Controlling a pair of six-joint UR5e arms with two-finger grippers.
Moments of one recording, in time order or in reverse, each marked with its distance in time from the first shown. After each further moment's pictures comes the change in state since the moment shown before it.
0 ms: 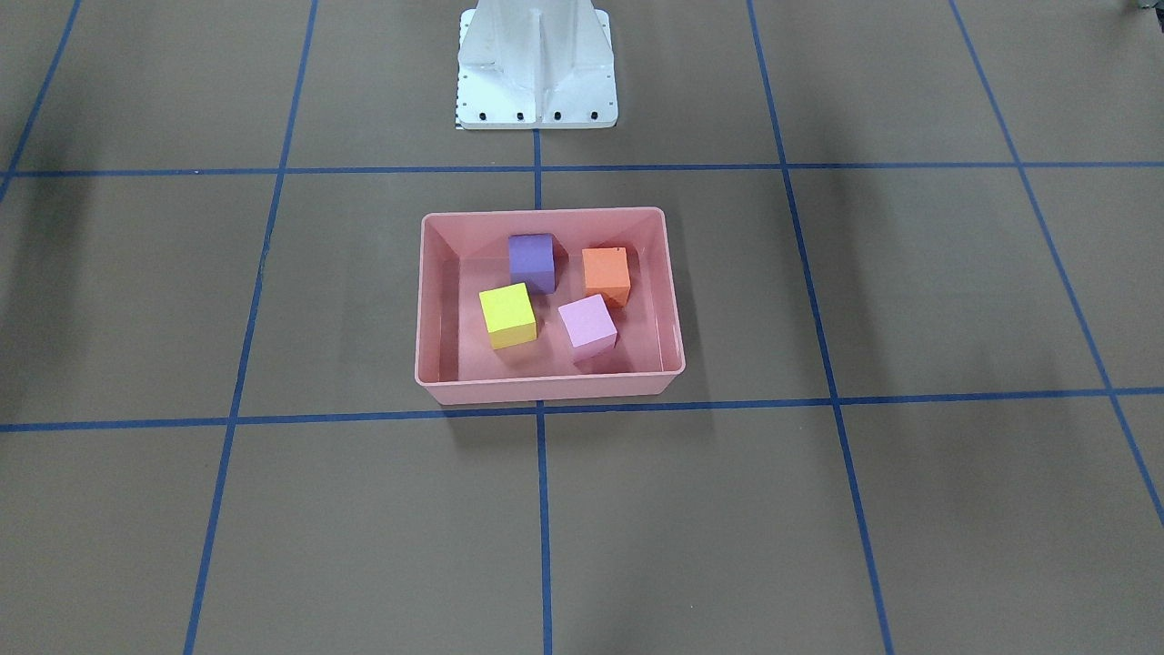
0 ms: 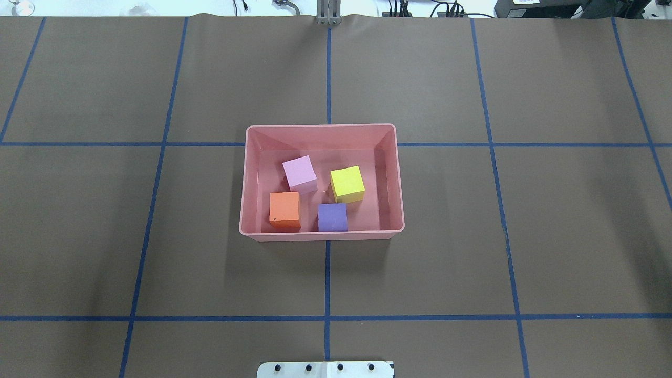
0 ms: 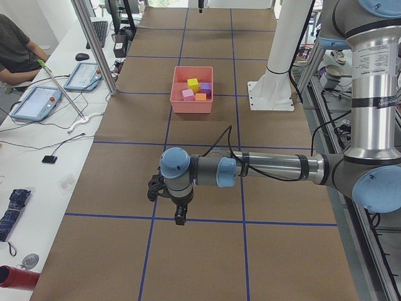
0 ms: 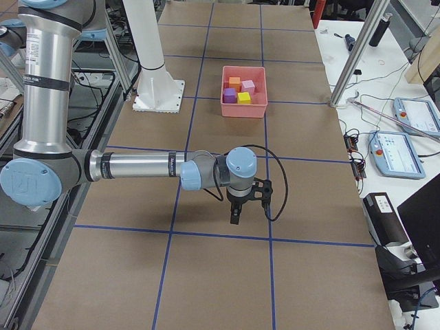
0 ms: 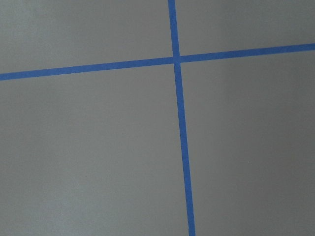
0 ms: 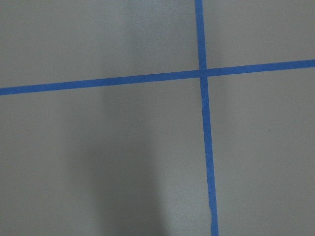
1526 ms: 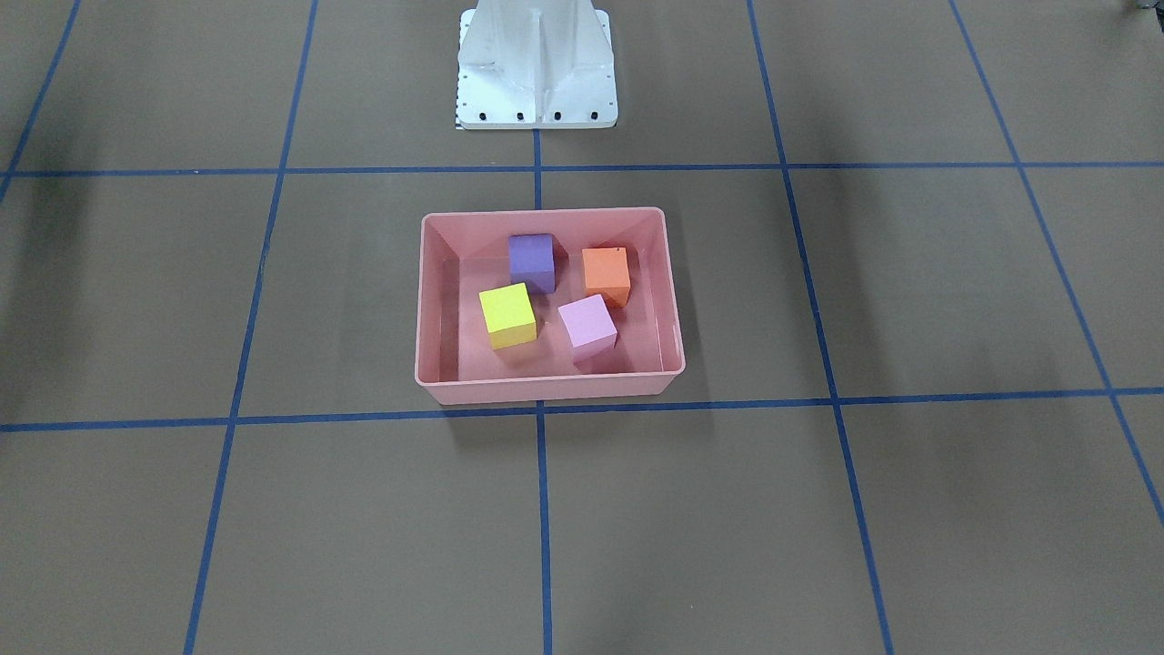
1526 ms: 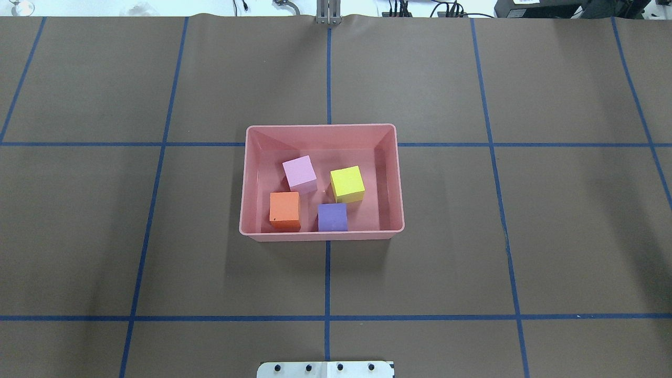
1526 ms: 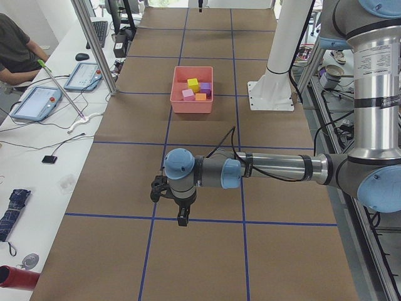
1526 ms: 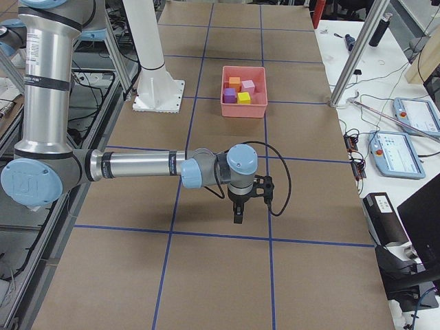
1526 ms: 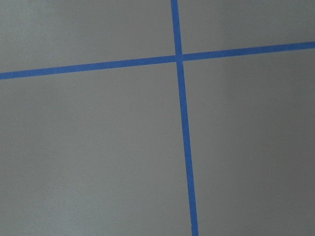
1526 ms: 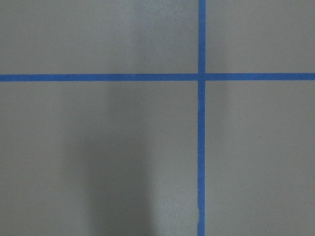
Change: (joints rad) left arm -0.003 0.023 -0.014 -0.018 0.002 -0.001; right arm 0.001 0.005 0.008 -0.004 -0.021 -0.086
